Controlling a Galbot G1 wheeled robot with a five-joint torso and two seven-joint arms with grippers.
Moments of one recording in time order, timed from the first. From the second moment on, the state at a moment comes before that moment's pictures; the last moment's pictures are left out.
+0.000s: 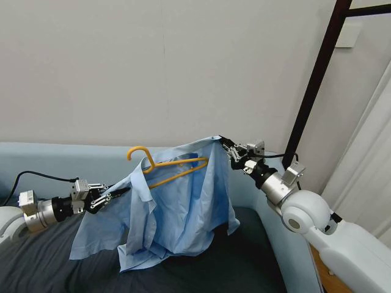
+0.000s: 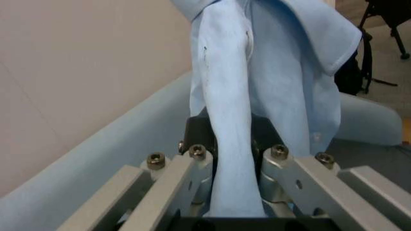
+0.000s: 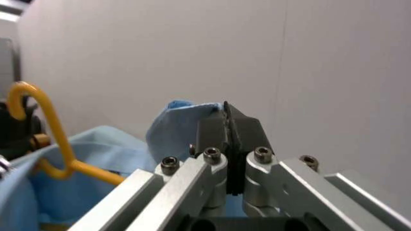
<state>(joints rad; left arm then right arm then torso) 1.07 -0.39 -0.43 -1.67 -0.92 -0.26 0.83 -0.56 0.78 -0.08 2.01 0.90 0.00 -0.01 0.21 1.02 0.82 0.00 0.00</state>
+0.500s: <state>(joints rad) 1.08 -0.46 -0.39 -1.67 -0.86 -0.24 0.79 -0.49 0.86 -0.18 2.02 1.02 0.09 -0.06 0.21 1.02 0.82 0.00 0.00</state>
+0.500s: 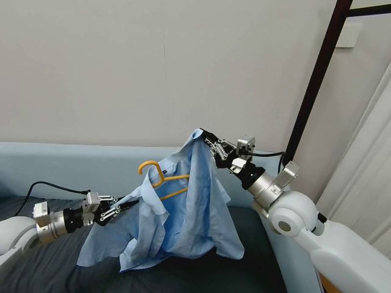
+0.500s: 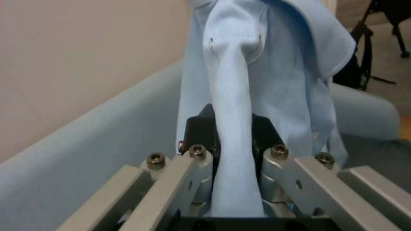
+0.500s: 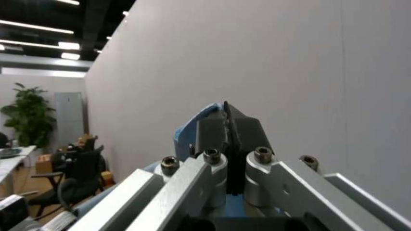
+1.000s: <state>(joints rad) 1.06 -0.47 -0.40 -1.67 -0.97 -0.27 0.80 -0.55 1.00 -0.38 1.90 0.79 0.12 -0.04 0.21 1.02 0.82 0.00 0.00</state>
